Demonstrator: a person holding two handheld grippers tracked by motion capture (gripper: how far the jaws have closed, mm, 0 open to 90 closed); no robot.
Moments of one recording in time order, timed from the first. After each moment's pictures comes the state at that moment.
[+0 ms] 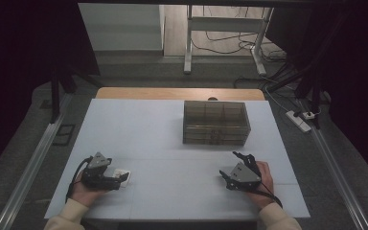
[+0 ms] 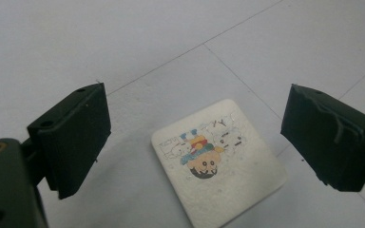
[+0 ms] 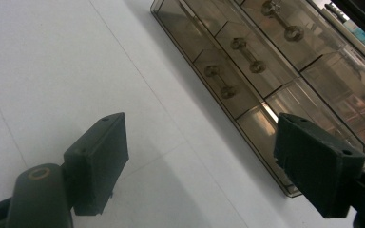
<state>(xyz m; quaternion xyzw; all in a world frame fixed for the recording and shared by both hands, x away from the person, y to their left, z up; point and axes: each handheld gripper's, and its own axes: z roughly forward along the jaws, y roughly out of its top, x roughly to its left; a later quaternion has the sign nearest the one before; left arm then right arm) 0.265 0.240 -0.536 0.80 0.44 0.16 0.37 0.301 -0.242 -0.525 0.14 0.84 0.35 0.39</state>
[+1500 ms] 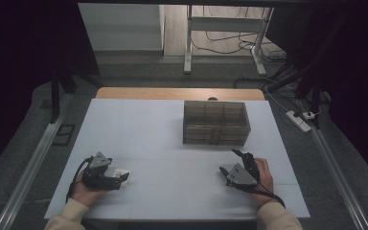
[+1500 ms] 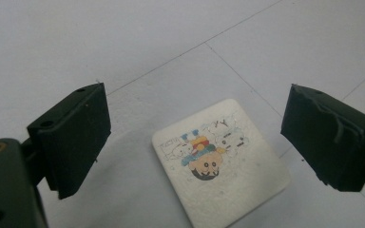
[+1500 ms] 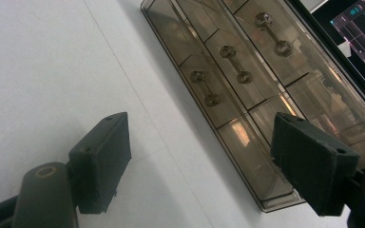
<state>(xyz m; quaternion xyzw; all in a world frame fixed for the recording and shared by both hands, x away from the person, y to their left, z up) 0.266 0.239 -0.538 0.80 0.44 0.16 0.36 0.307 -0.241 -0.532 0.08 0.83 0.33 0.44</state>
